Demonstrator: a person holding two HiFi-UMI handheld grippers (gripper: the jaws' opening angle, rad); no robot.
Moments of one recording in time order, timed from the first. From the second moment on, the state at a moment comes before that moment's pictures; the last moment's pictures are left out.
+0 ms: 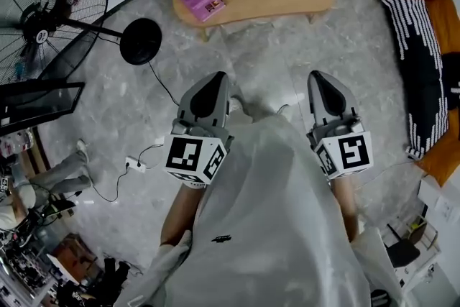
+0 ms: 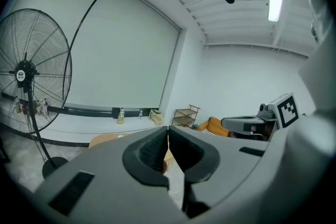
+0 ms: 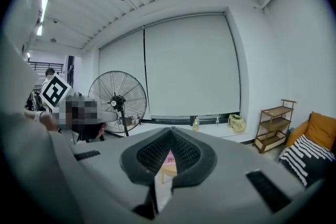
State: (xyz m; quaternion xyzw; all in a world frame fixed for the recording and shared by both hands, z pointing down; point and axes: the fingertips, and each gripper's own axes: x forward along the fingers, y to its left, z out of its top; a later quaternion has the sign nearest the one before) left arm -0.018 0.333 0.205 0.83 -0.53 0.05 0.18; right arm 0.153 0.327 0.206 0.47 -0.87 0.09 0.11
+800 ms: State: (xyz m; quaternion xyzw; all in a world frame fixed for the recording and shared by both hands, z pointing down) left arm -0.117 0.289 0.210 0.83 -0.52 0.05 0.18; right arm 0.058 0.279 0.218 0.47 -0.87 0.11 0.12
